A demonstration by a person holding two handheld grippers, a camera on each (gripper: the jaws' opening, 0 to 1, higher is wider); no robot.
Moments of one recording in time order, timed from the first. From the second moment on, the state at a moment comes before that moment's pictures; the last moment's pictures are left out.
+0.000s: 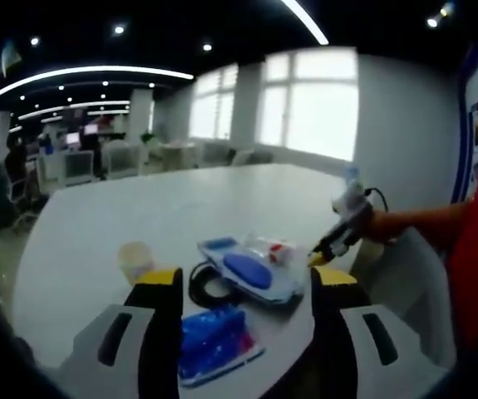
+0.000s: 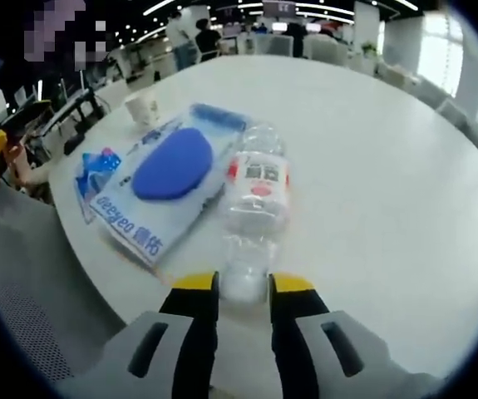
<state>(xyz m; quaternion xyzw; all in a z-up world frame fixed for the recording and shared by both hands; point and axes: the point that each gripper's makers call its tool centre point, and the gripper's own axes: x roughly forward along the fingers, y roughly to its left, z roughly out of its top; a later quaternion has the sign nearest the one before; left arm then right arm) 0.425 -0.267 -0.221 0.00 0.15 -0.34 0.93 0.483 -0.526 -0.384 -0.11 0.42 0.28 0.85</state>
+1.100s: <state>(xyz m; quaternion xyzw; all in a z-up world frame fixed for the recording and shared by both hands) 0.427 -0.273 -0.216 -0.02 0.13 -0.36 0.92 0.501 -0.512 -0.277 -0.15 0.33 0.27 0.89</state>
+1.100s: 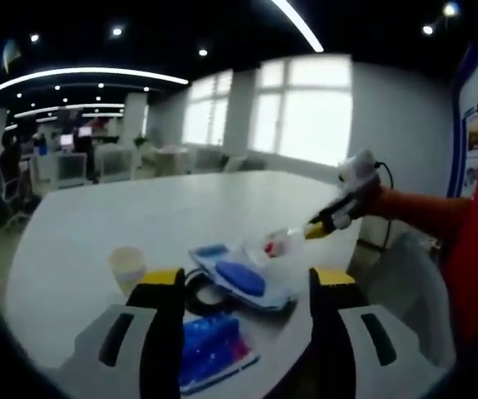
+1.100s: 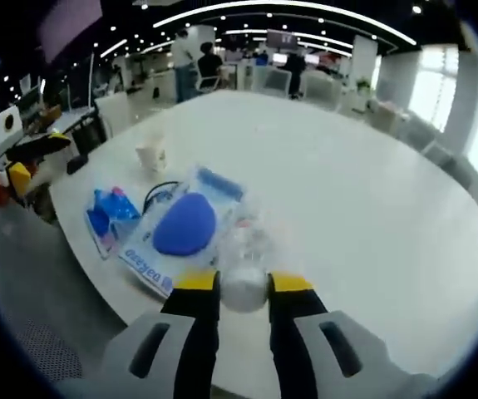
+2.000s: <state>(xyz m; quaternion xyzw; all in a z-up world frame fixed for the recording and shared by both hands) 0.426 -0.267 -0.212 -0.02 0.12 -0.35 0.93 0.559 -0.486 -0.234 -0.10 0.30 0.27 0.91</state>
